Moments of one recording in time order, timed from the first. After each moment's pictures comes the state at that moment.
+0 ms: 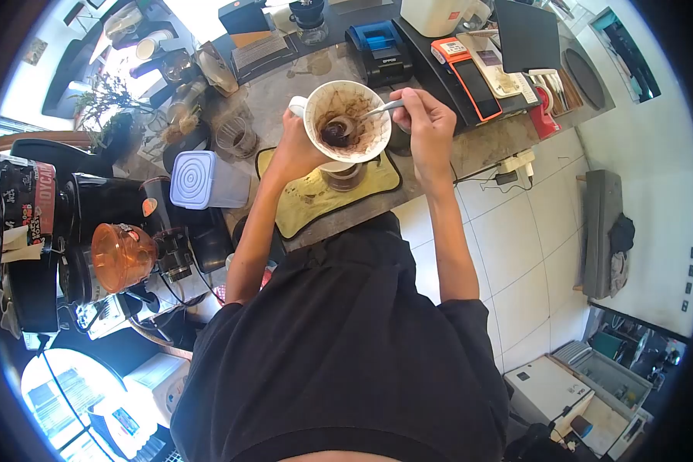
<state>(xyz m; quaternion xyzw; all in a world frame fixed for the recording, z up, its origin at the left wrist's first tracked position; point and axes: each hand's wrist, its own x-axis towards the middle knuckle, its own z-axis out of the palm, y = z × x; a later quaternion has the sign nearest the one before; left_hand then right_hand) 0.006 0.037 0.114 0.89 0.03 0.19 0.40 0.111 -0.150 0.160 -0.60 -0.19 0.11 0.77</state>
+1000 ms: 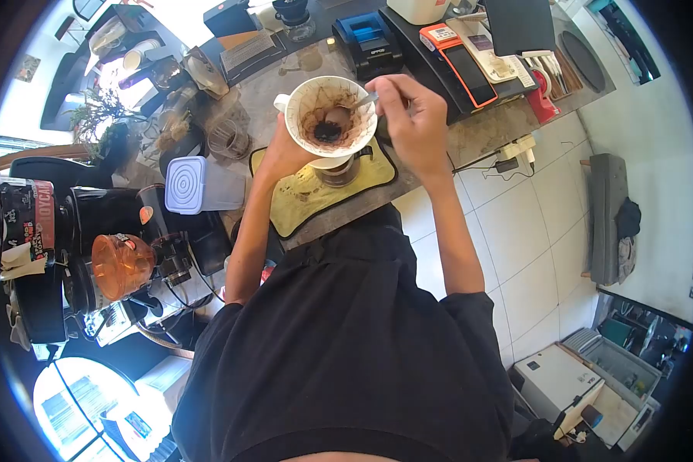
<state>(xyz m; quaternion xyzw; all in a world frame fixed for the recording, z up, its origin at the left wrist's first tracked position) 0.015 0.032 0.112 0.82 0.01 0.22 0.52 0.104 -0.154 0.185 -0.65 -0.30 0.04 0.69</state>
